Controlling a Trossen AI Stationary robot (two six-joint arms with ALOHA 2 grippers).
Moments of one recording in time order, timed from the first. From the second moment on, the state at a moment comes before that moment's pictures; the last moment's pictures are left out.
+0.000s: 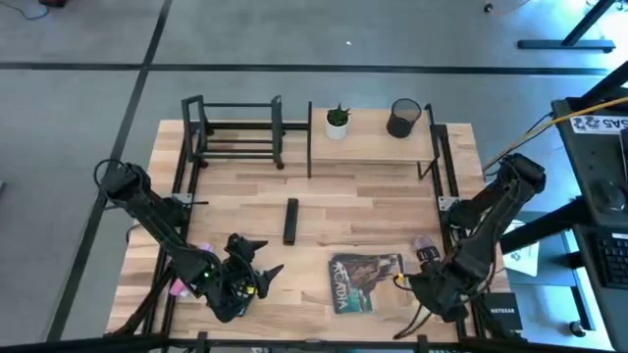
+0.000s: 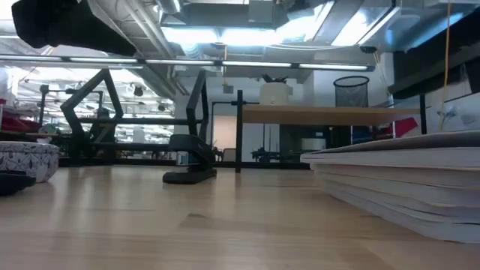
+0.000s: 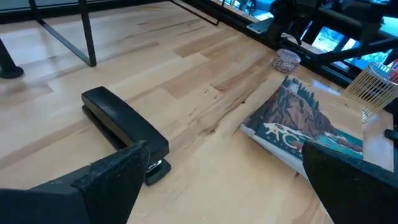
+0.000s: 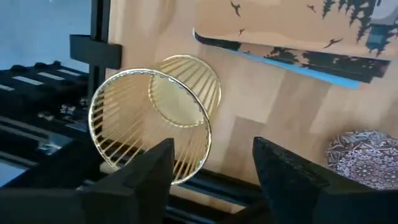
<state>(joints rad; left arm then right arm) -0.81 1.60 1.02 -0.46 -1.13 -1.31 0.94 1.43 1.10 -1.10 -0.18 0.73</state>
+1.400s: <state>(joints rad) -0.81 1.60 1.02 -0.45 -1.13 -1.31 0.89 1.52 1.23 -1.27 -0.13 0.67</state>
